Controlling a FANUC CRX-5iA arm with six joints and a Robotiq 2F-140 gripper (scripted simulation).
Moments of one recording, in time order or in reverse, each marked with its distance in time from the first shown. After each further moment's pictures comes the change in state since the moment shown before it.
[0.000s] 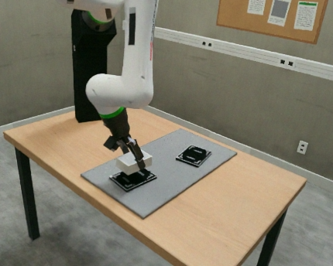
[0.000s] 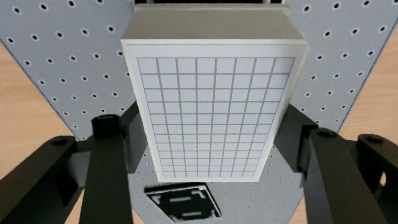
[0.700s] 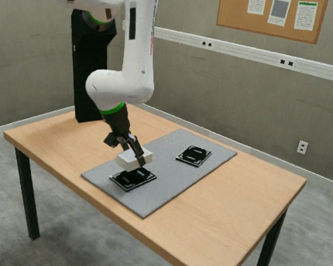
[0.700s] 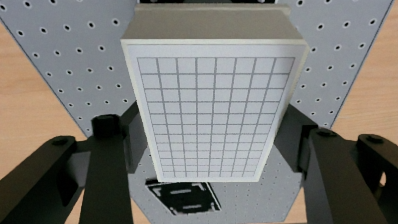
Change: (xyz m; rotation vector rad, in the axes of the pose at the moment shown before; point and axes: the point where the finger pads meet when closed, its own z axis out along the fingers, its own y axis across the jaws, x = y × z) arm -0.006 0.000 -0.014 0.000 0.000 0.000
